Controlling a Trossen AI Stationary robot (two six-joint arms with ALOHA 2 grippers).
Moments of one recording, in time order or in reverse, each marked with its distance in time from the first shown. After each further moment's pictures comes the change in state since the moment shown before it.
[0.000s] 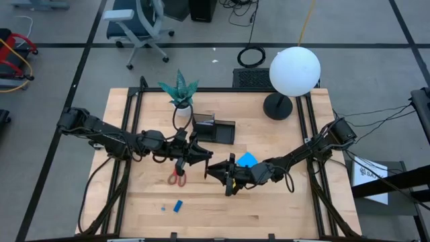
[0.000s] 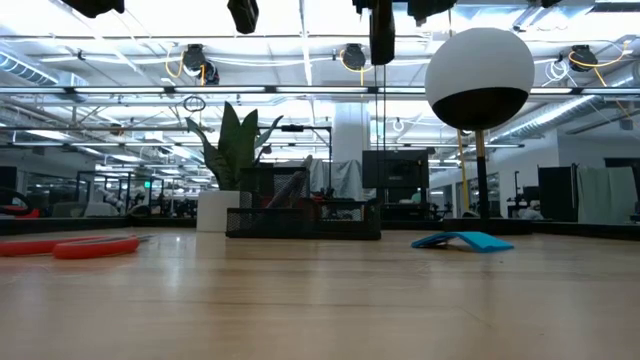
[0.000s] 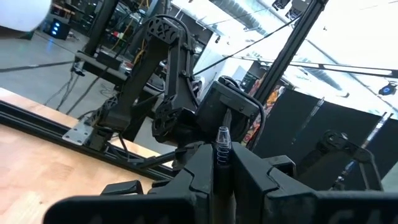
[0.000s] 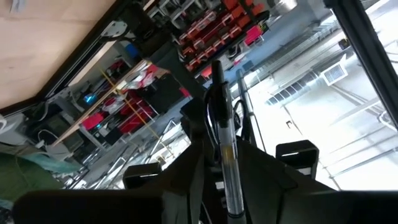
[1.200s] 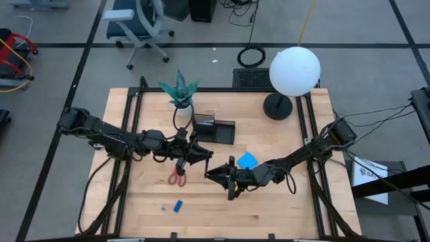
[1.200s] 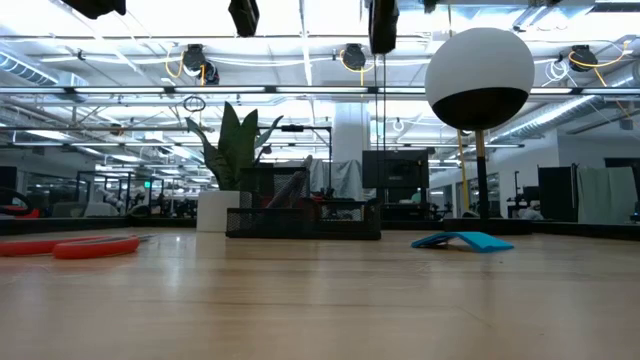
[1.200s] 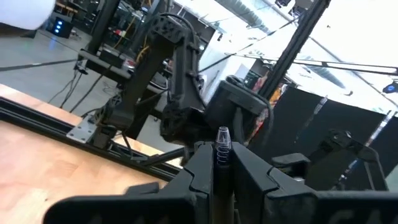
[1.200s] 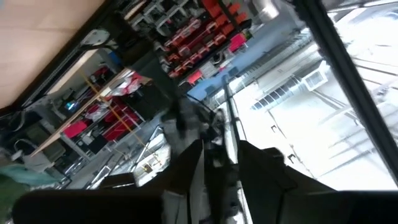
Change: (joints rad) left arm 0.013 0.000 0.000 -0.013 0.007 0.001; right arm 0.030 0.000 -0.002 0.028 -0.046 -0.015
